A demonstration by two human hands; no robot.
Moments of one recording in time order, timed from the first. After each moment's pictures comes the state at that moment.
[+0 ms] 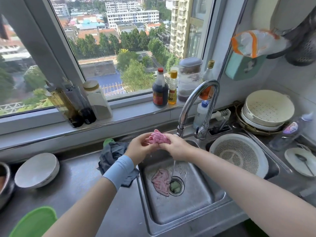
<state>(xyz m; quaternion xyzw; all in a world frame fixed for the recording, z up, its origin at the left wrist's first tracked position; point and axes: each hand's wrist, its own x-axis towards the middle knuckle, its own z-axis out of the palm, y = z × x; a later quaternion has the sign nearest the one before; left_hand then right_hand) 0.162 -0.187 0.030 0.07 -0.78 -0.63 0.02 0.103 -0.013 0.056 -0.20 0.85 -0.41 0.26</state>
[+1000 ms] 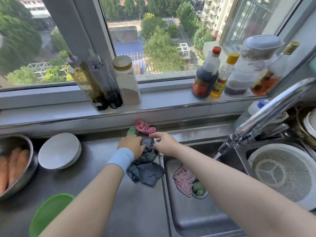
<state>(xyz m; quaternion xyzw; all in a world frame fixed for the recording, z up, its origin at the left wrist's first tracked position) 0.133 -0.350 -0.055 0.17 -0.97 -0.03 -0.19 0.052 -0.201 -0.059 -0.22 0.83 -0.38 0.36</state>
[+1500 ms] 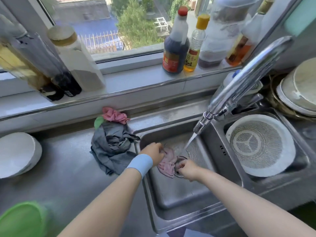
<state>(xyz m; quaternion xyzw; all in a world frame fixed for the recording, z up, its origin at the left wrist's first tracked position) 0.107 -0.198 -0.144 0.11 -0.91 -0.28 -0.29 0.097 -0.001 -0.171 0.00 0.85 -0.27 0.45</state>
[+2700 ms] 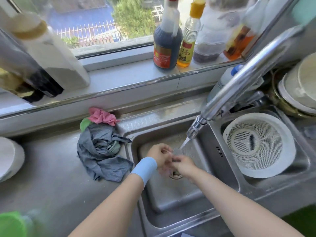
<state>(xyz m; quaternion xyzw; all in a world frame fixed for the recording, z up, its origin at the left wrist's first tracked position) 0.088 -0.150 -0.150 0.24 -0.77 -0.52 -0.27 0.079 -0.004 -0.183 0.13 0.76 -0.49 0.41</state>
